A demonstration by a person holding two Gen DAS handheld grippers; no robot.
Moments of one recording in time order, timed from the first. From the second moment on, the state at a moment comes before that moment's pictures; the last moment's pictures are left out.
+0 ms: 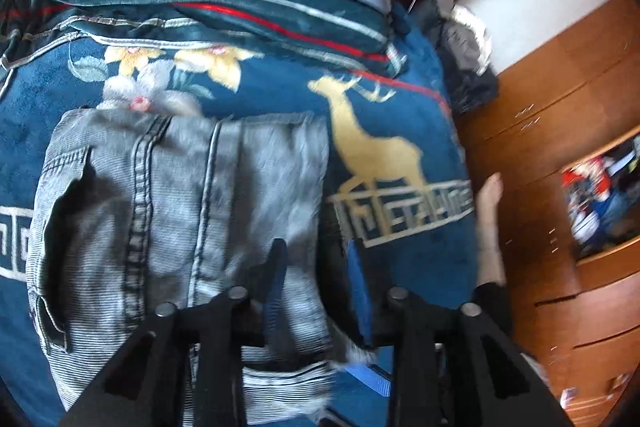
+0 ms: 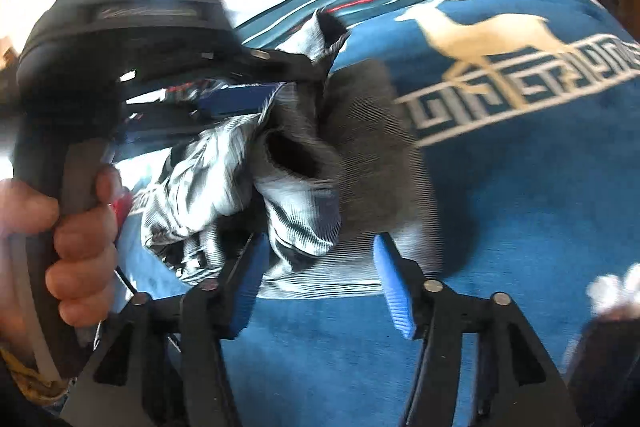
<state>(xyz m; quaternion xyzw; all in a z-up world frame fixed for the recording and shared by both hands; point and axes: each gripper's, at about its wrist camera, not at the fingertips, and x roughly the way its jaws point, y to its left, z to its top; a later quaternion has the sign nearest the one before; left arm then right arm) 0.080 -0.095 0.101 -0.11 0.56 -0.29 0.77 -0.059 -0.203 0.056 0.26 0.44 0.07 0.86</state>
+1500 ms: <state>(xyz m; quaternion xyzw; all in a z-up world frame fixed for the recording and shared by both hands) -0.006 -0.025 0.063 0.12 0.49 -0.27 0.82 -0.024 -0.224 0.054 0.21 0.44 0.07 0.87</state>
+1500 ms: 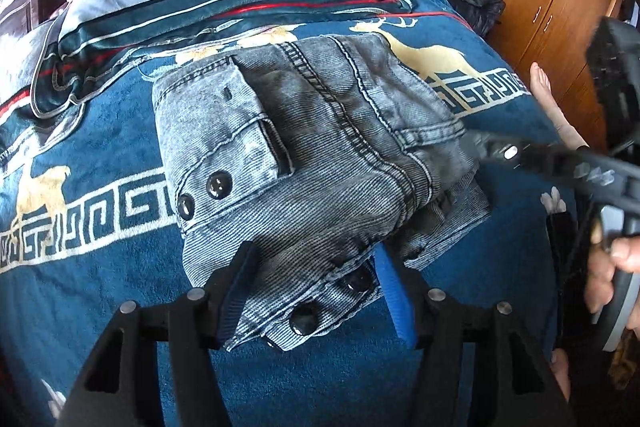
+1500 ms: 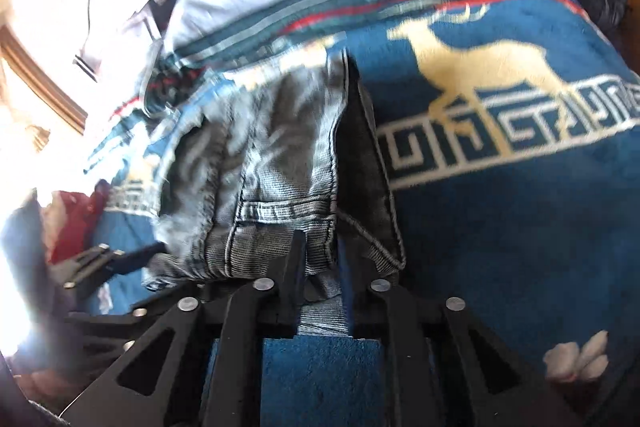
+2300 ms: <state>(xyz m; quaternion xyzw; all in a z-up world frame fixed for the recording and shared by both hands) -0.005 0.004 0.070 0.08 0.47 -0.29 0.83 -0.013 -0.221 0.055 0.20 0.46 0.19 0.84</state>
